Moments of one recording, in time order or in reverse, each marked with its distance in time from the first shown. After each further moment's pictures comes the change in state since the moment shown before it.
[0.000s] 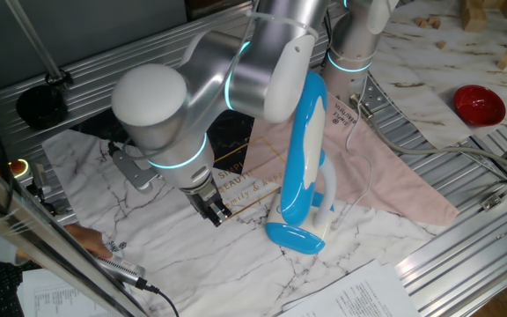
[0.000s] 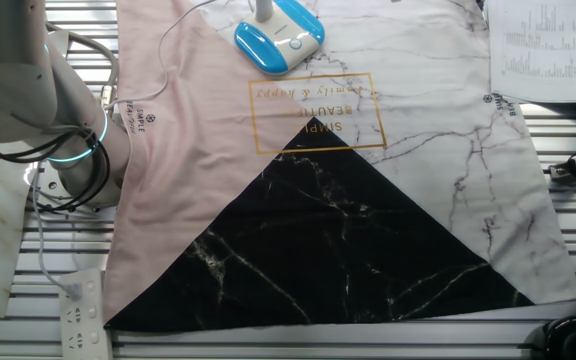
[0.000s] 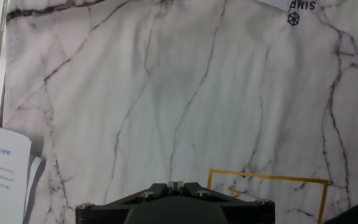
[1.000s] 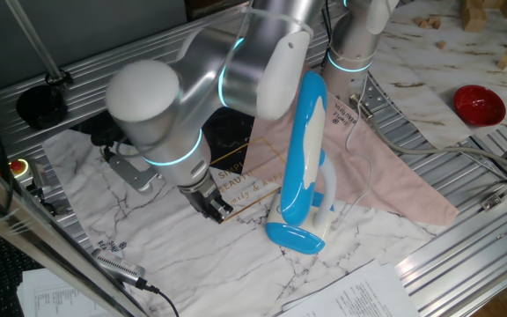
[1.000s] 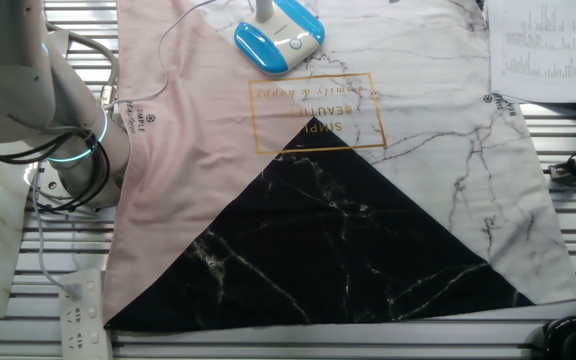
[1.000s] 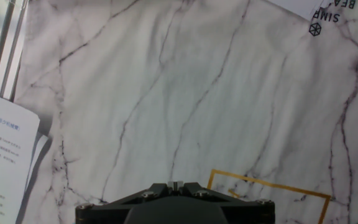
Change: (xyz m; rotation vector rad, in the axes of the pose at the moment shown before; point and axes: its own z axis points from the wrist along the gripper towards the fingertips) arm -0.003 0.001 0.000 -0.014 0.030 -0.109
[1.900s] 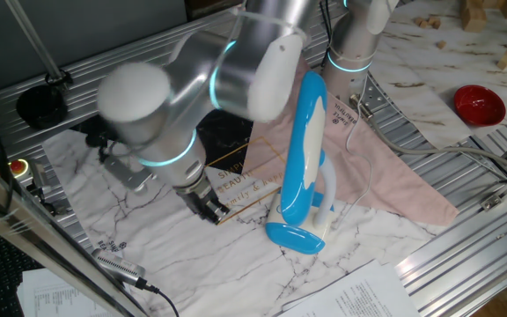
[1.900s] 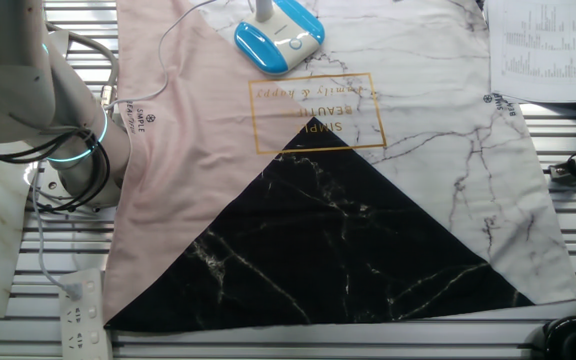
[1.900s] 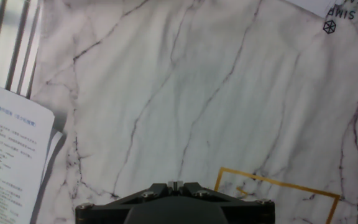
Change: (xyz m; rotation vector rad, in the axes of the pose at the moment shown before) arm 0.009 -0.002 -0.001 -0.030 -0.024 -0.009
